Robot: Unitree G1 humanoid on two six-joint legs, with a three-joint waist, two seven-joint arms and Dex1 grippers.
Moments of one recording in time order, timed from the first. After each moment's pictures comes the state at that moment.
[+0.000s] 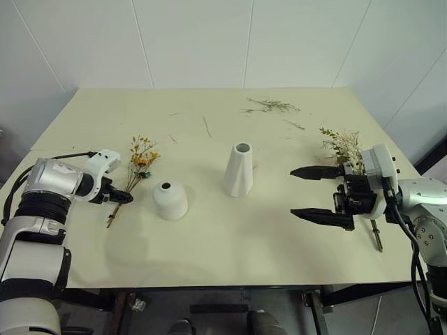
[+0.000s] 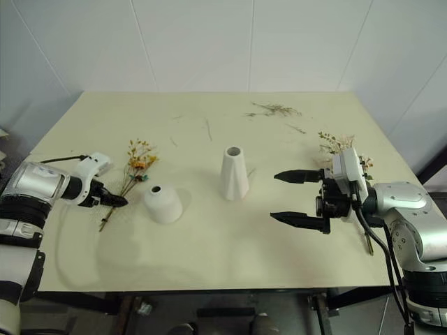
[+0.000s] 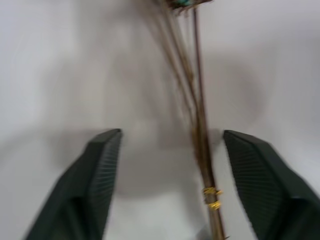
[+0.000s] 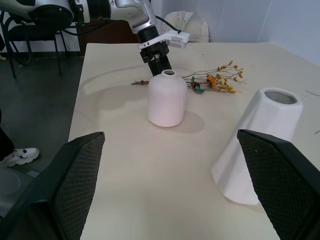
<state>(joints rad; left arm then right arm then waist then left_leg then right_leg) -1.01 0.88 -0.22 0.80 0.06 0.85 -0.99 -0.45 -0.81 -0.18 -0.20 0.70 0.42 1.30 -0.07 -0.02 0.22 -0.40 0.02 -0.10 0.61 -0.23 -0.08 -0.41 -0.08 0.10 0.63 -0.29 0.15</state>
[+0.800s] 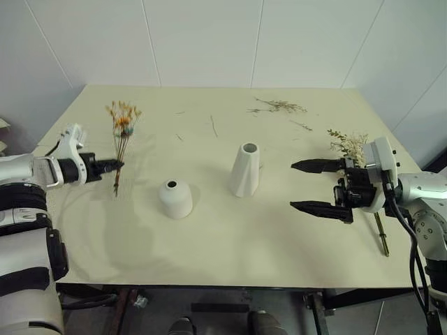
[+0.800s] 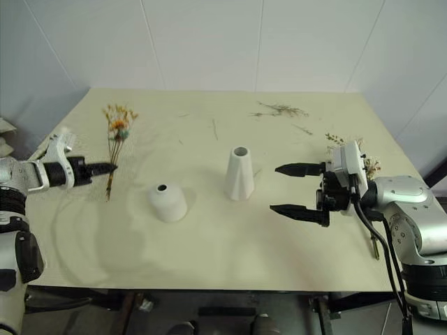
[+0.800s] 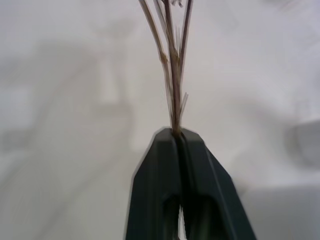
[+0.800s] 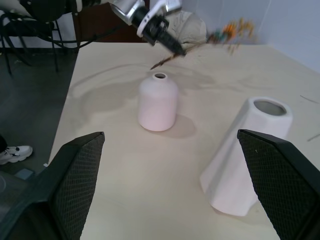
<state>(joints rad) -1.09 0.78 0.36 0.87 -0.29 0.82 -0.82 -0.49 -0.81 -0.17 -0.15 0.67 0.40 1.28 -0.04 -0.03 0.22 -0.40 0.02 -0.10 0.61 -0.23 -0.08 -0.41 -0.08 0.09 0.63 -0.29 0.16</state>
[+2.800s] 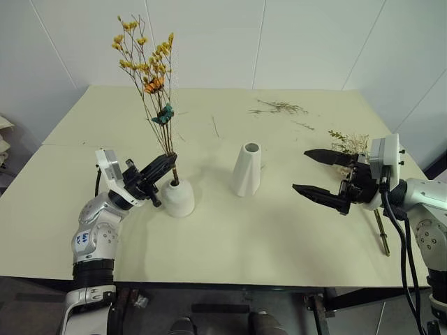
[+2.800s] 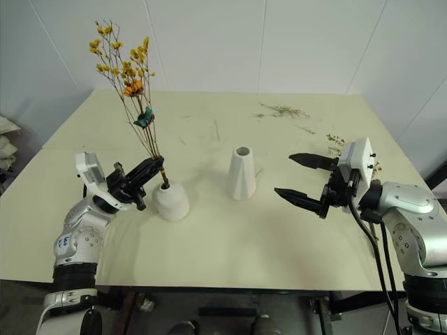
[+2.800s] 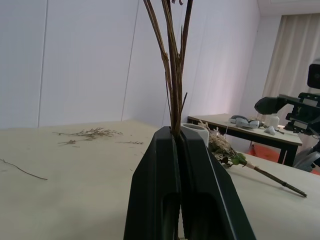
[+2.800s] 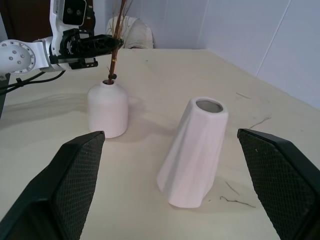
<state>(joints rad) -0.50 0.37 0.31 0.21 -0.66 0.13 -1.02 -0.41 -0.78 -0.24 -0.23 0.67 0.39 1.05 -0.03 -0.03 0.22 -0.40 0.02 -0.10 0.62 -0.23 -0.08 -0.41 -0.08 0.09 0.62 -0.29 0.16</state>
